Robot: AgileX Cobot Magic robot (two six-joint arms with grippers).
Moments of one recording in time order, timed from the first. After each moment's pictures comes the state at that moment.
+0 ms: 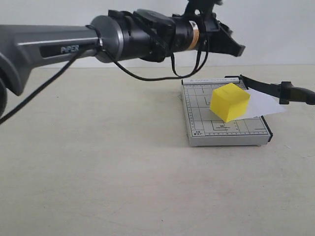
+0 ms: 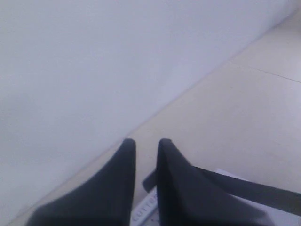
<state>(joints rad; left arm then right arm) -0.71 2.28 -1.93 1.72 -0.03 -1.60 0.22 0.80 -0.33 1.75 -0.37 -1.80</state>
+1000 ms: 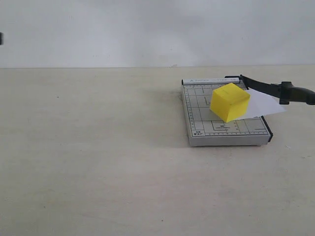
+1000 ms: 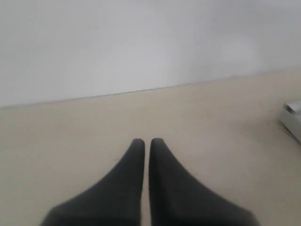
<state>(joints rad) 0.30 1.43 -0.92 1.67 -0.57 -1.51 0.22 0.80 -0.33 1.75 -0.33 -1.79</state>
